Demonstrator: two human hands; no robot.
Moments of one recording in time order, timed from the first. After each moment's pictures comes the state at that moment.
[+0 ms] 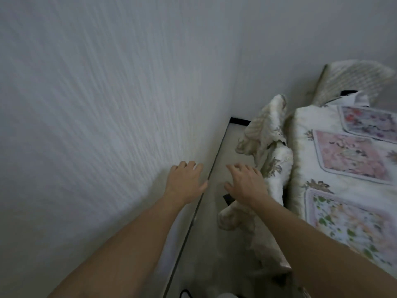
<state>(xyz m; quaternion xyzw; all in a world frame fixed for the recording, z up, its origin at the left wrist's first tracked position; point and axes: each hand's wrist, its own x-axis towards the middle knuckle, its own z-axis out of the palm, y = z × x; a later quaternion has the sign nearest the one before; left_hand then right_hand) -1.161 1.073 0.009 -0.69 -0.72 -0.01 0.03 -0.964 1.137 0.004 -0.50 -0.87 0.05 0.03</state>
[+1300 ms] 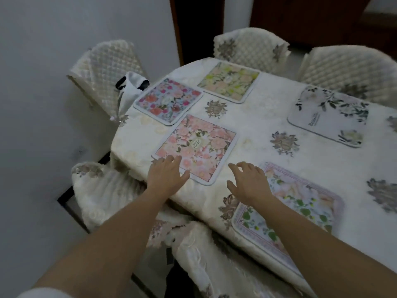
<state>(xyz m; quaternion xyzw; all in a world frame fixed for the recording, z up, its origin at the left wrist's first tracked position) -0.796 1.574 -0.041 -0.97 -0.25 0.07 0.01 -0.674 1.346 -0.058 -0.92 -0.39 0.09 0.04</state>
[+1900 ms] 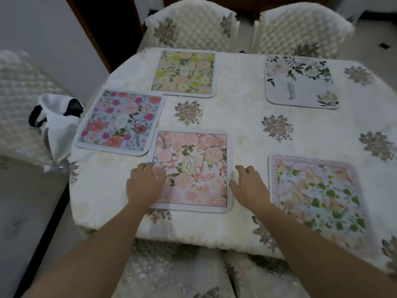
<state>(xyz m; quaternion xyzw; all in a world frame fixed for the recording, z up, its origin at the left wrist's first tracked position) -0.677 1.750 -0.119 -0.97 -0.20 0.07 -0.12 -0.650 1.456 -0.120 -0.98 -0.04 0.16 0.15</state>
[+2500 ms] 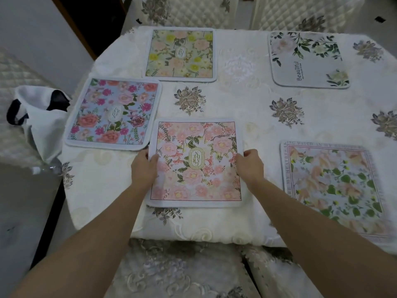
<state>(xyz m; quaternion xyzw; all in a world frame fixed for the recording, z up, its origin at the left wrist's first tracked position) -0.635 1.785 -0.142 -0.87 -0.27 0.04 -0.41 -0.608 1.506 -0.151 -0.85 0.28 0.15 0.42</state>
